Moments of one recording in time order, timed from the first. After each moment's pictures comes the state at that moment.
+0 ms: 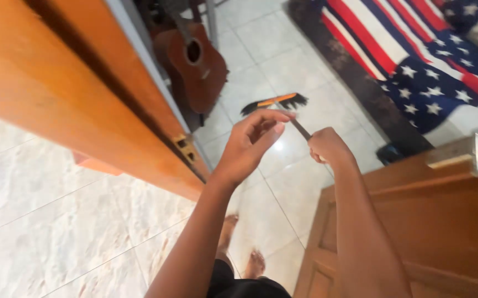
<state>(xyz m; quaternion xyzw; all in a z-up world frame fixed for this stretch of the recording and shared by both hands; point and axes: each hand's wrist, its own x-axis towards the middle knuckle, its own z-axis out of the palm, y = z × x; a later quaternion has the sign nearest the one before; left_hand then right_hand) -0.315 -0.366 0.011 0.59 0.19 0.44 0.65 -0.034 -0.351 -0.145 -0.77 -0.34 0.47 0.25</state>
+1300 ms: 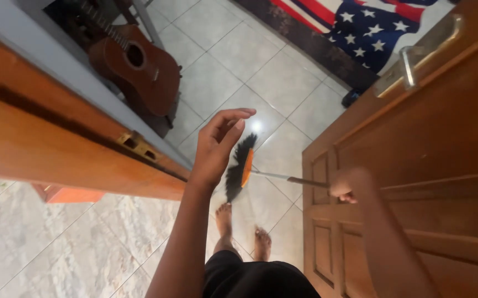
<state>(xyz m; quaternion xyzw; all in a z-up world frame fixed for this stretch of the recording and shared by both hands) -0.303 -0.410 -0.001 0.60 0.21 0.39 0.67 0.024 -0.588 -0.204 -0.78 -0.25 0.54 -0.20</state>
